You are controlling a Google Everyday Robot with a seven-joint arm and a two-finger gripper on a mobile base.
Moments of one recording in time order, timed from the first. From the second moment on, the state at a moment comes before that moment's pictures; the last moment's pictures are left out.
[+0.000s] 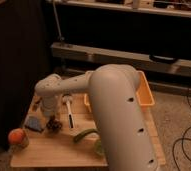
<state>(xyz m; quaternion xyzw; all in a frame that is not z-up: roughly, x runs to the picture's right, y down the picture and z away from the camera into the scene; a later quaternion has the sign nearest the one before) -0.257 0.179 0.812 -0.43 0.08 0.38 0.82</state>
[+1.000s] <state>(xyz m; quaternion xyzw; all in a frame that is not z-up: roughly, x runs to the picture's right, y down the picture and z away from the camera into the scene) -0.252 0.182 0.810 -0.42 0.10 0.37 0.82</state>
